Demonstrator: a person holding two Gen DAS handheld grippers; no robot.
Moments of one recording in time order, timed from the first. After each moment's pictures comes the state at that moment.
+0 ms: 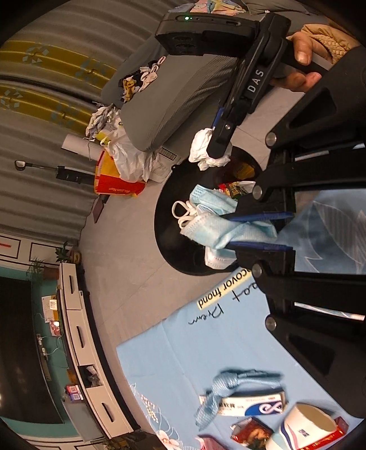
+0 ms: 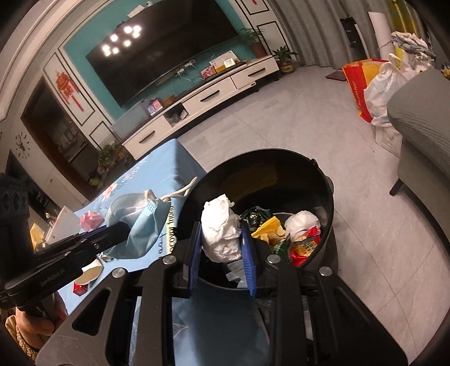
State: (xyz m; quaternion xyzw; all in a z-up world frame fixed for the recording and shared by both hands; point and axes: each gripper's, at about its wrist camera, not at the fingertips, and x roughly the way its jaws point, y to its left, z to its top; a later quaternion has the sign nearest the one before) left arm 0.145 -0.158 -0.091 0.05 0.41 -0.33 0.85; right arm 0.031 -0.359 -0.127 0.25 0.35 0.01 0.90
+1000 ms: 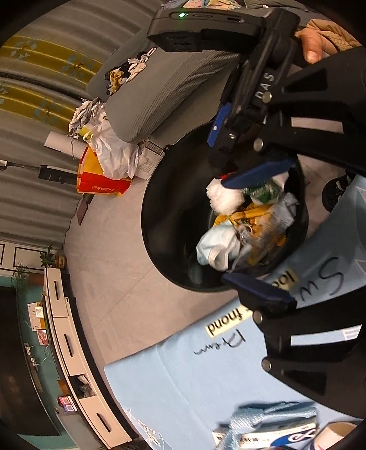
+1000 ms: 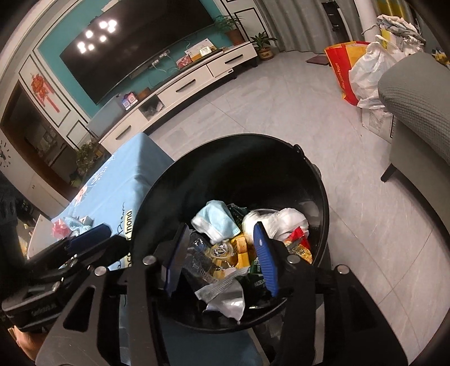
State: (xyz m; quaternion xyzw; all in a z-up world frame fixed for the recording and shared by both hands) left arm 0.186 -0.199 -0.136 0.07 0.43 -0.32 0.84; right arm 0.070 -0.377 -0.167 0.26 0.39 -0.03 0.88
